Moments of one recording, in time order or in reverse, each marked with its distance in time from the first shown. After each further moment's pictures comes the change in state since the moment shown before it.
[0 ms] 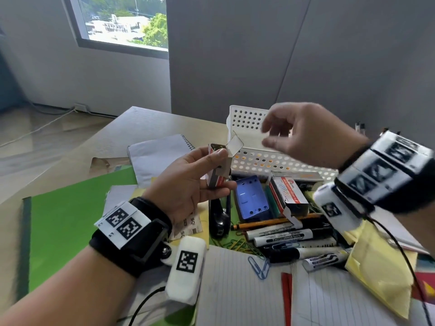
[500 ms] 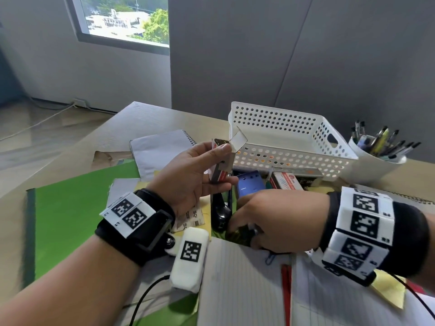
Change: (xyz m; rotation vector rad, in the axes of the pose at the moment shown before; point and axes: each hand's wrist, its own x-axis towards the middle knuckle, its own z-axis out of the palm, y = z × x) left_hand 0.001 -0.001 0.000 0.040 0.000 0.005; right_hand -0.055 -0.050 0.062 -0.309 -0.766 -0.203
